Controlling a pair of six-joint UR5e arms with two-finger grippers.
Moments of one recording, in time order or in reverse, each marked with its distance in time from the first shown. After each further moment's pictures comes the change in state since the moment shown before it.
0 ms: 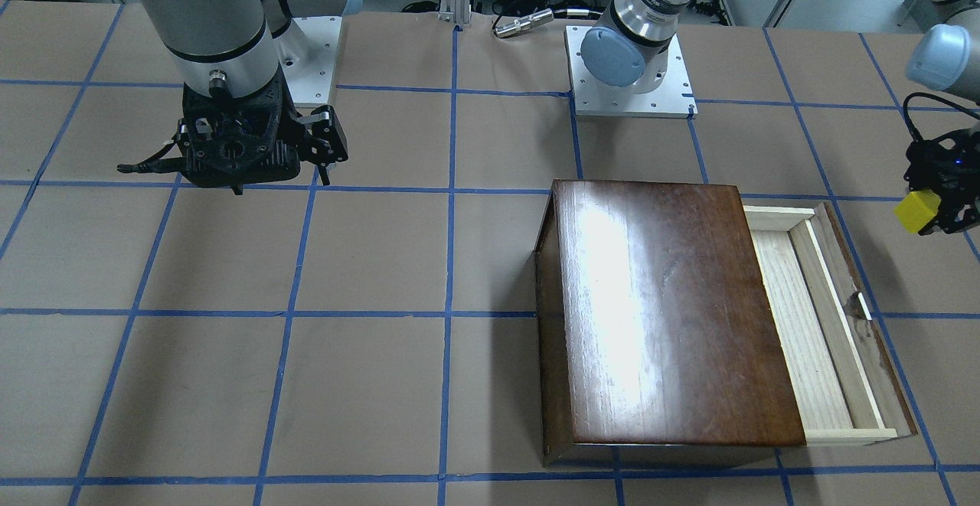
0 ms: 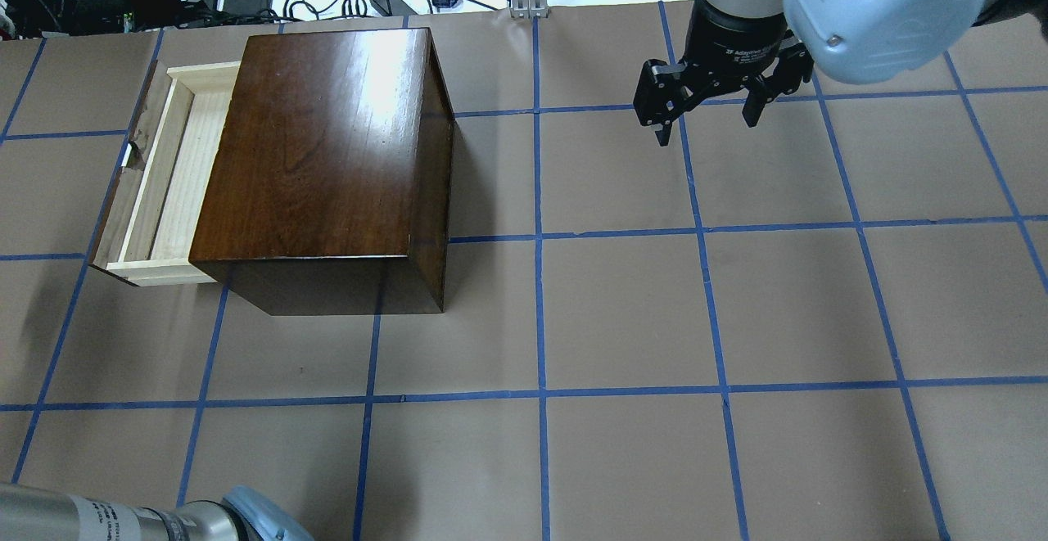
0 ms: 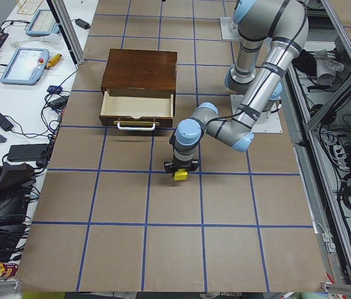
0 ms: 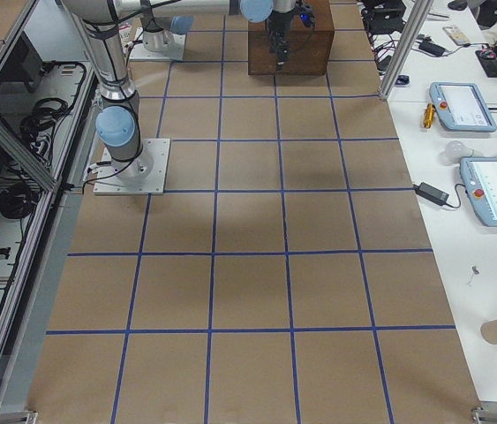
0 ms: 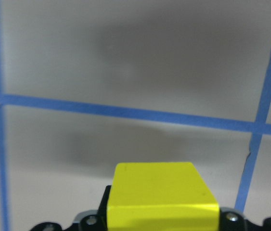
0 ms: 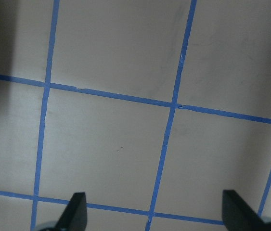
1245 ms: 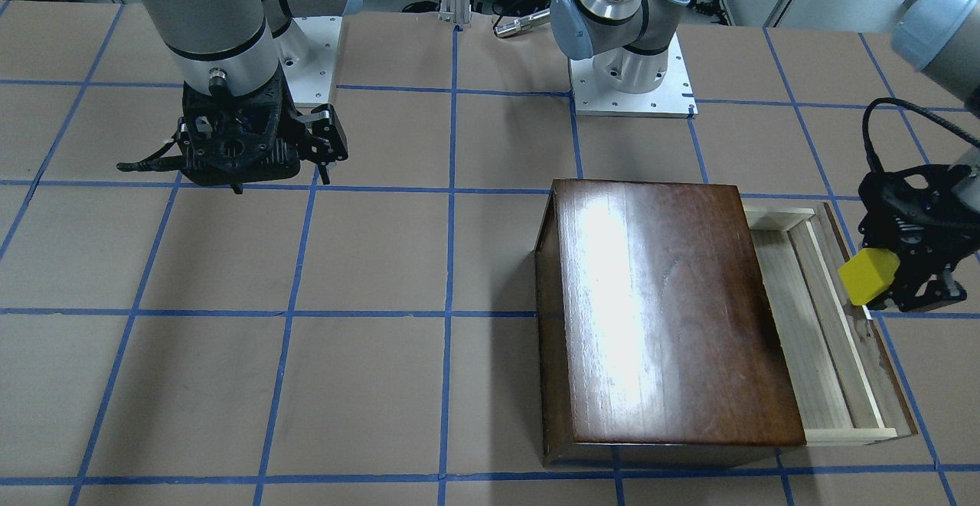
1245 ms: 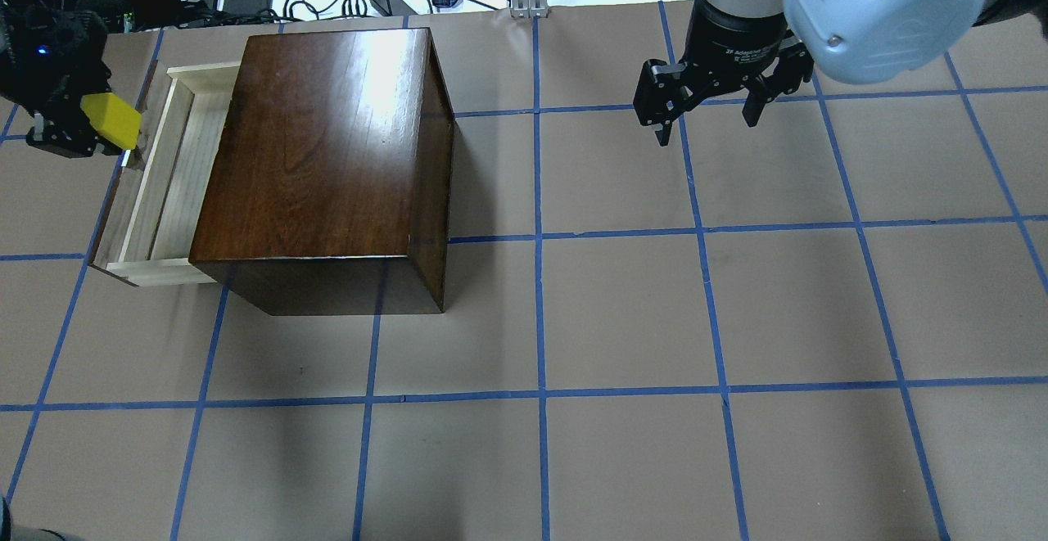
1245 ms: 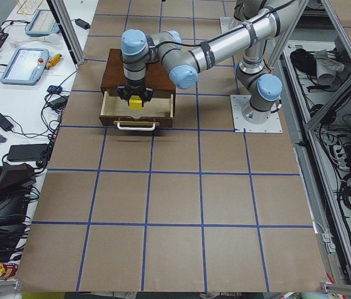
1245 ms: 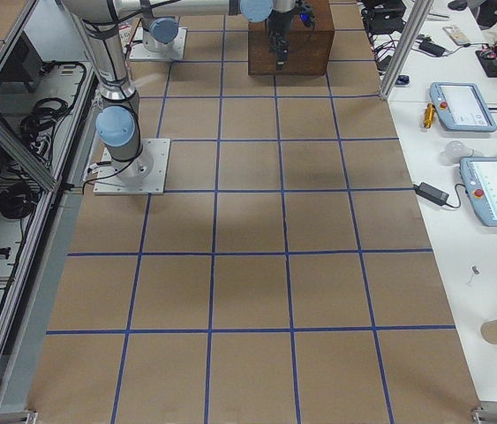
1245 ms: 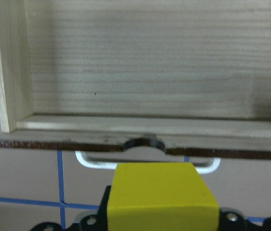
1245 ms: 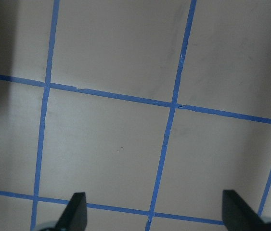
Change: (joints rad) left arm -0.524 0.009 0.301 -0.348 -0.038 -0.383; right arm 0.000 0.000 0.000 0.000 0.000 0.000
